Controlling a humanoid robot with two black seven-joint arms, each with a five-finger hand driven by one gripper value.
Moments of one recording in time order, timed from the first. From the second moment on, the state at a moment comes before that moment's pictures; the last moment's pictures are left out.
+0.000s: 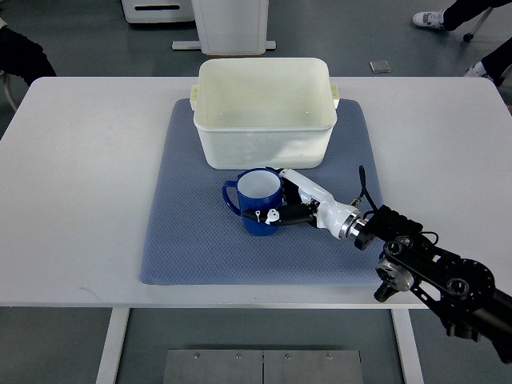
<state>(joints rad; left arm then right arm) 0.01 0.00 -0.59 -0.14 0.35 -0.04 -0.01 0.60 -0.16 0.57 1.08 -0.89 0.15 0.29</state>
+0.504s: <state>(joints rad) 0.01 0.00 -0.59 -0.14 0.35 -0.04 -0.01 0.79 -0.38 0.61 1.28 -0.76 0.16 0.24</state>
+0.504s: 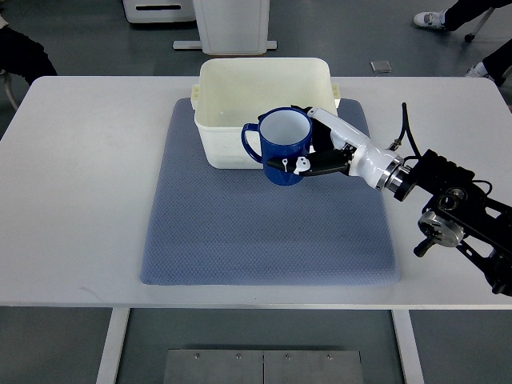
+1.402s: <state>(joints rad) 0.01 0.00 -0.59 -0.14 0.35 -0.04 -0.01 1.02 -0.17 0.60 0.95 -0.68 -0.06 0.08</state>
